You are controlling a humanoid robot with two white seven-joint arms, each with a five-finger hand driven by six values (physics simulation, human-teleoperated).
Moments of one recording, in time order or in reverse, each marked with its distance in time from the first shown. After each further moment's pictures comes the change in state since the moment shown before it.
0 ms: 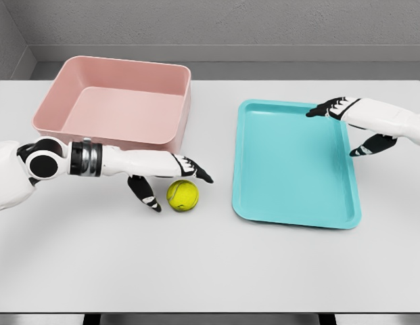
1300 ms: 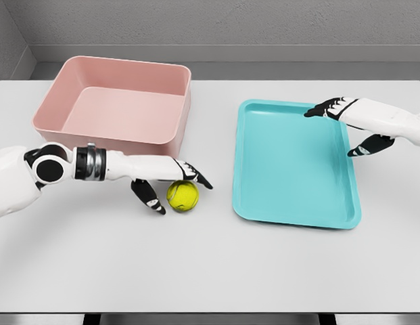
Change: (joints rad) left arm 0.021 -0.026 -0.002 0.037 0.003 0.000 0.001; right arm 0.000 0.007 0.002 0.000 0.000 0.000 -0.003
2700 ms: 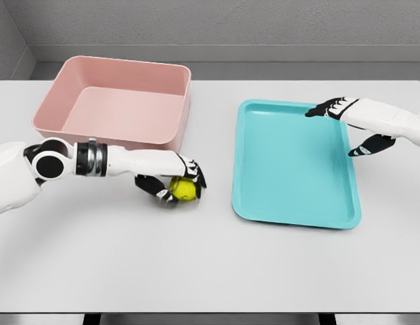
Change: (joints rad) left arm -0.015 0.001 0.013 -0.026 -0.002 0.000 0.014; right arm -0.002 -0.003 0.004 0.006 -0.002 0.000 -0.004
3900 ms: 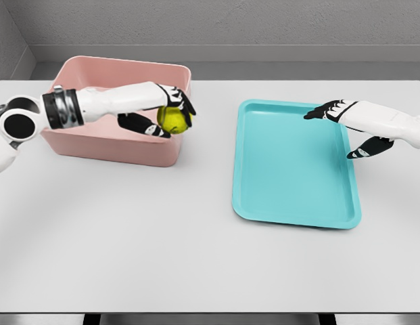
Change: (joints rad) left arm -0.052 0.013 0.196 0.058 -0.003 0.000 0.077; right arm 0.006 0.003 0.004 0.000 0.000 0.000 -0.001
